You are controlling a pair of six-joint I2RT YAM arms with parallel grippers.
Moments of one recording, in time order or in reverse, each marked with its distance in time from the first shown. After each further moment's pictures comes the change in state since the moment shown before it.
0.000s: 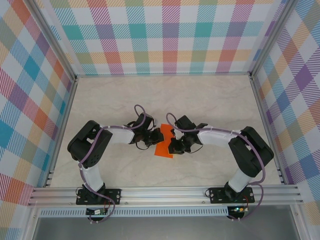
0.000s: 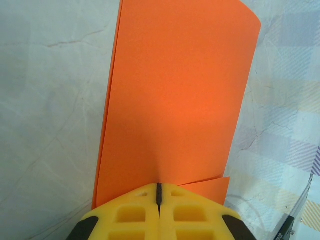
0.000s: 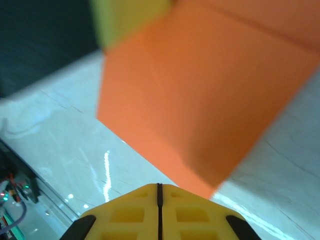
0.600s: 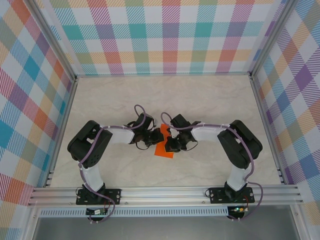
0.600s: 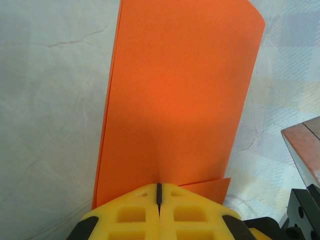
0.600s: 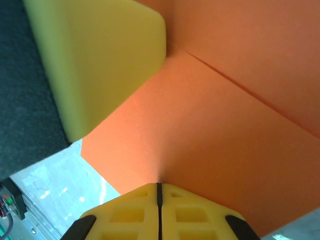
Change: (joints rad) left arm 0.000 0.000 0.001 -0.001 -0.001 0.000; right arm 0.003 0.132 0.038 0.050 0.000 -0.040
